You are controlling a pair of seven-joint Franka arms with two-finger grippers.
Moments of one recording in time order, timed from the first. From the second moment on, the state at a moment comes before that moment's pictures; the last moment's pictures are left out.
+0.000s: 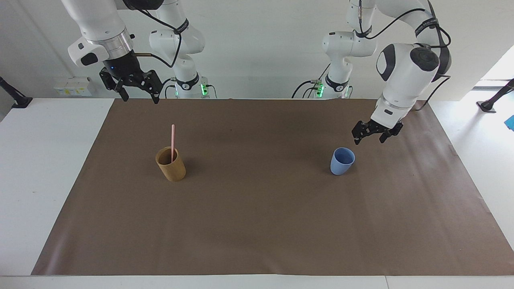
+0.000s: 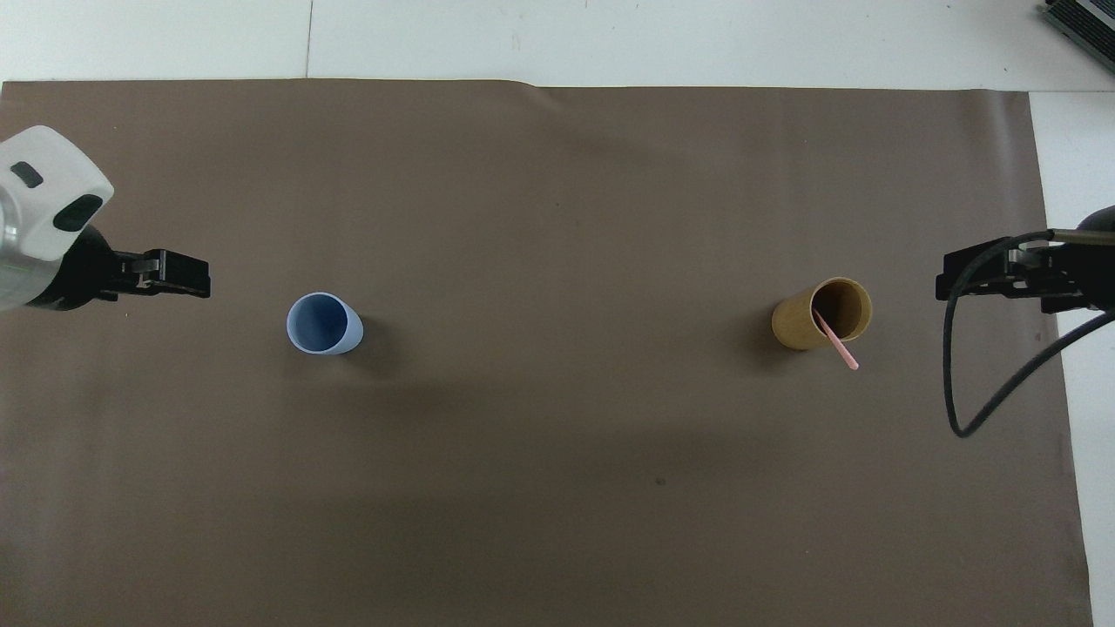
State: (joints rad) left arm -0.17 -0.01 -0.01 -2.02 -0.03 2.01 -0.18; right arm -0.01 -0.02 0.05 -1.52 0.02 1.51 0.18
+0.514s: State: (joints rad) left arm -0.20 0.01 0.00 -2.18 -0.03 2.22 -0.19; right arm -0.01 -0.02 0.05 -1.52 0.02 1.51 0.18
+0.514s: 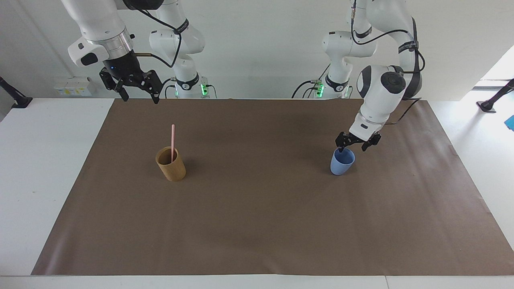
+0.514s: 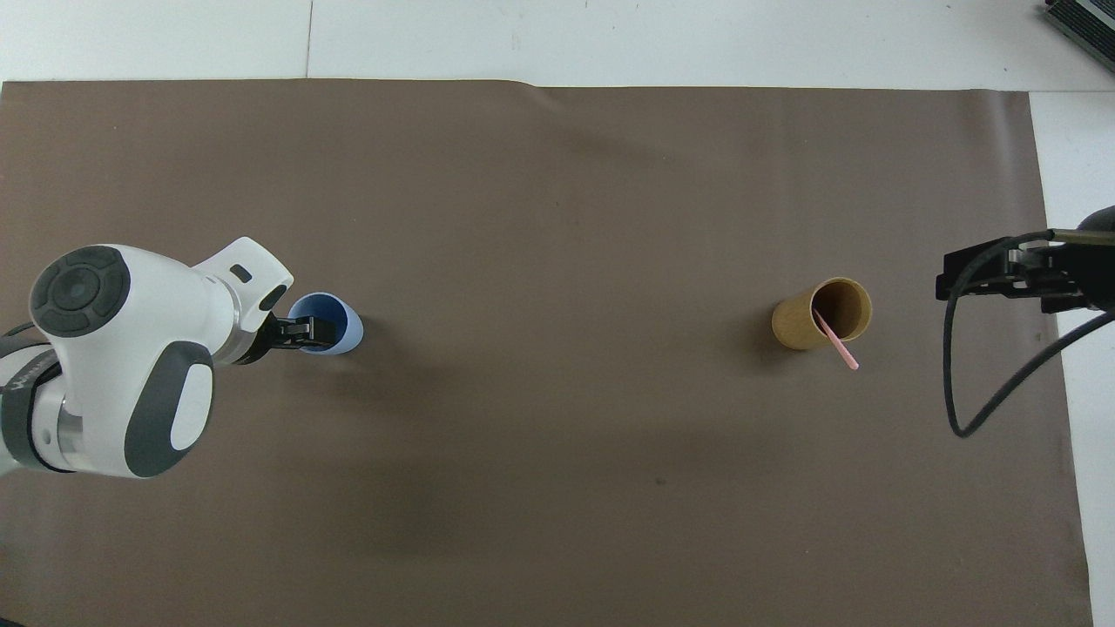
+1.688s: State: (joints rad) left arm -0.23 0.04 -0.01 -2.05 -0.03 2.12 -0.15; right arm -0.03 -0.02 0.05 -1.52 0.02 1.51 0.18
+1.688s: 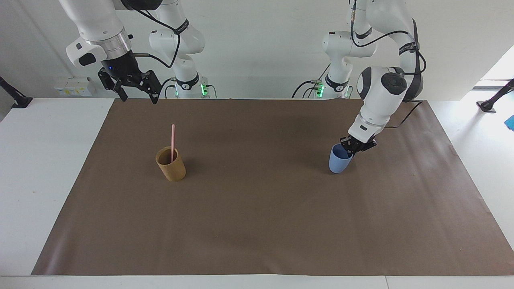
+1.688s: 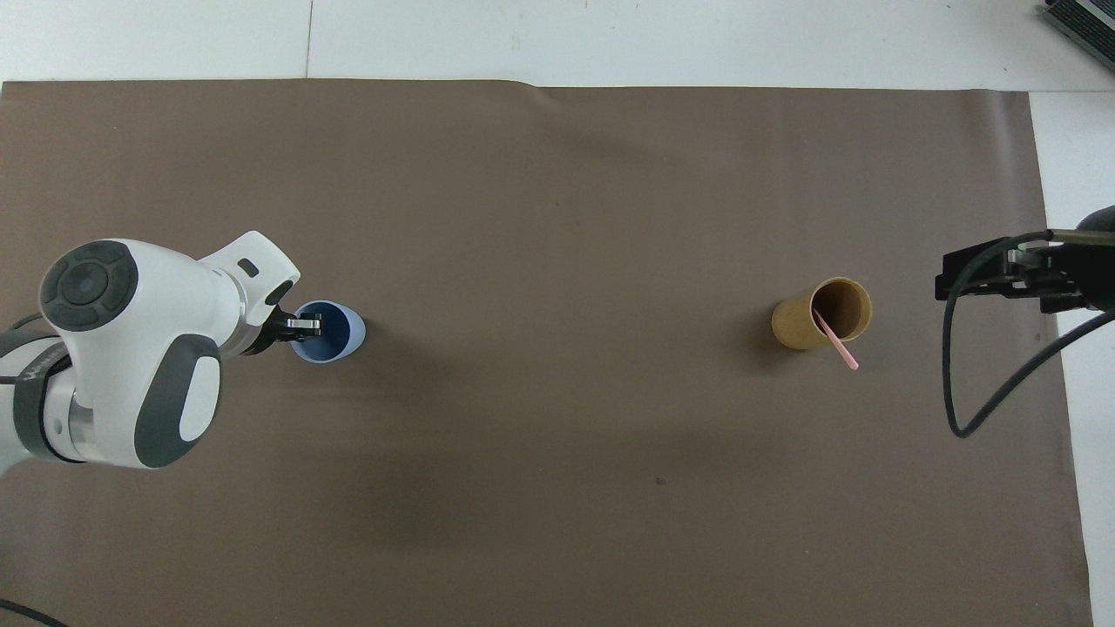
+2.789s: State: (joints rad) left arm -0.57 0.26 -0.02 -1.77 -0.04 2.09 -0.47; right arm -0.08 -0.02 0.05 -1.52 0.02 1.51 0.18
